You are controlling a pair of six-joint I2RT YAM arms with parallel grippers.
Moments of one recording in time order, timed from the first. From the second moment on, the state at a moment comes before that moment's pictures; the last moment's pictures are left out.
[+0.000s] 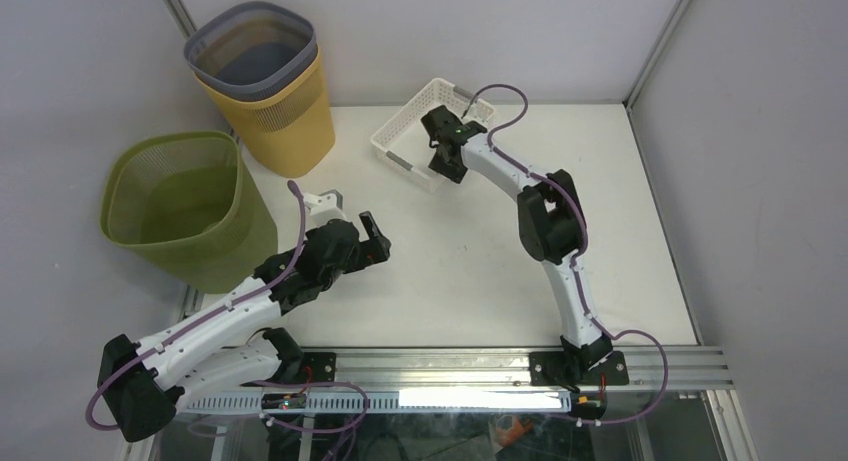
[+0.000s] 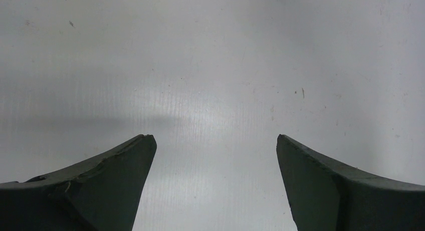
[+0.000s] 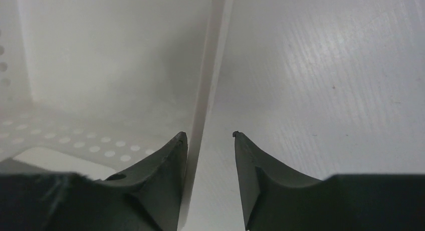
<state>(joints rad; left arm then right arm) -0.81 0.90 0.66 -0.45 -0.42 -0.90 0.59 2.29 2.04 -0.83 0.37 1.00</state>
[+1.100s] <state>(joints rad) -0.53 1.12 0.88 -0.51 -0.21 -0.83 0.77 1.57 1.39 -0.68 0.31 0.54</state>
